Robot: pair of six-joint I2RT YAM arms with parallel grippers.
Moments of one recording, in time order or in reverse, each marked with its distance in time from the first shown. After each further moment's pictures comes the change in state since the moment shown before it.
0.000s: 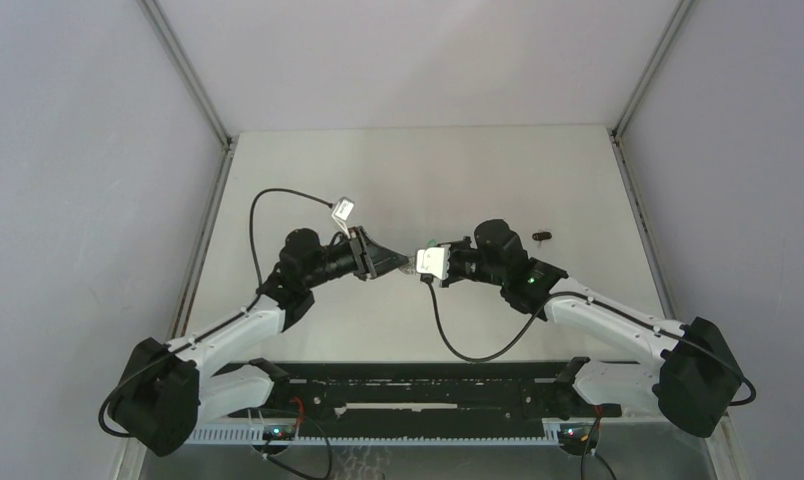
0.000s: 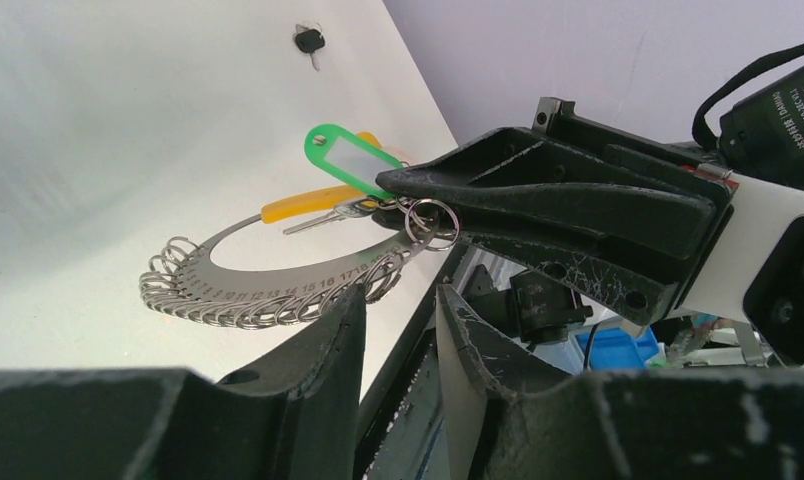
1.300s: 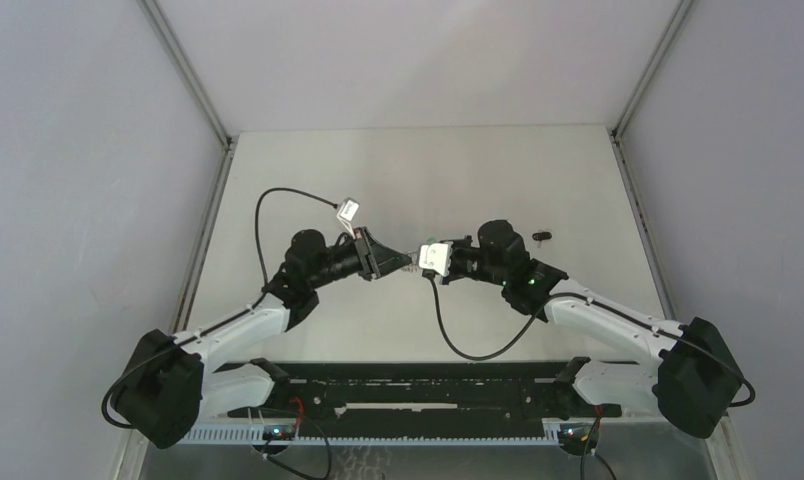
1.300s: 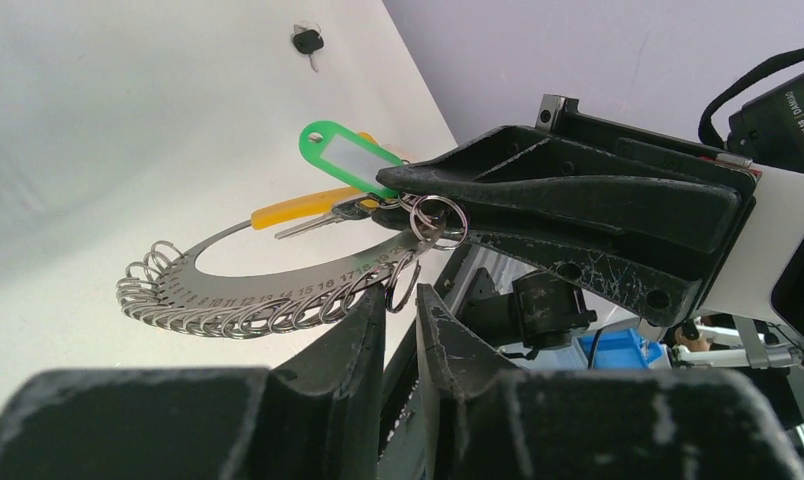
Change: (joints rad) left arm -0.036 0.038 0.000 0.039 -0.034 -0.006; right arm -0.008 -0.002 -0.026 0.075 -0.010 0.060
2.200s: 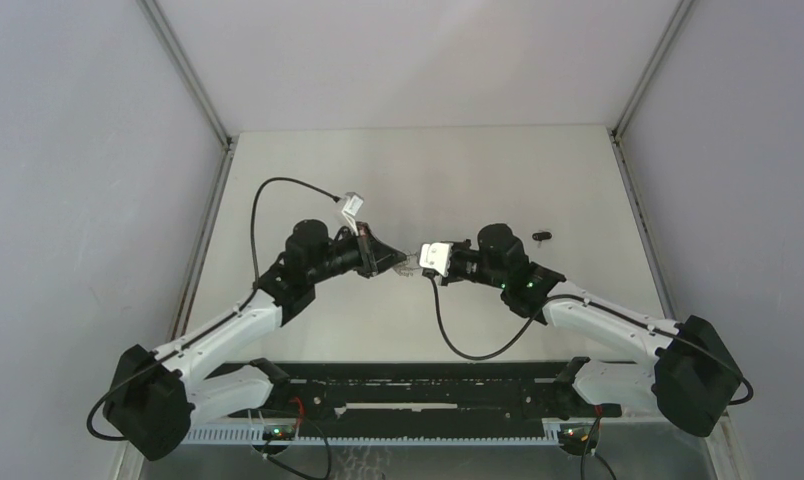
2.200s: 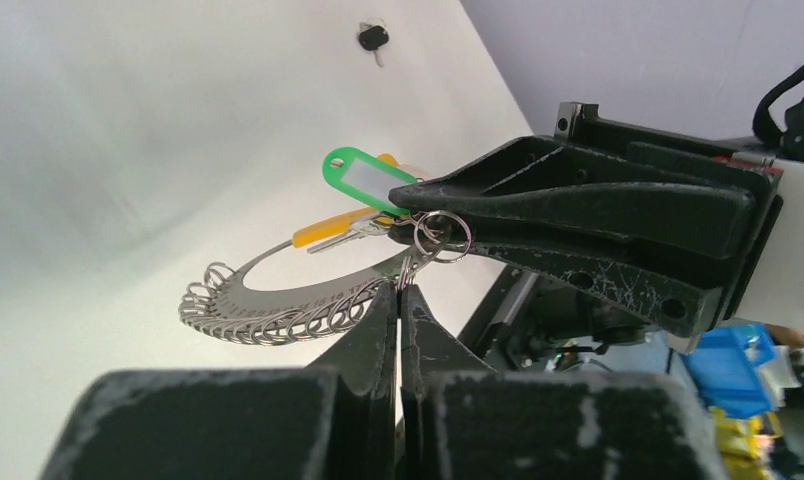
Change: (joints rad) left arm -0.020 -0.063 0.119 -0.298 -0.098 0.174; right arm 0.000 0.007 -0.034 0.056 0.000 0.063
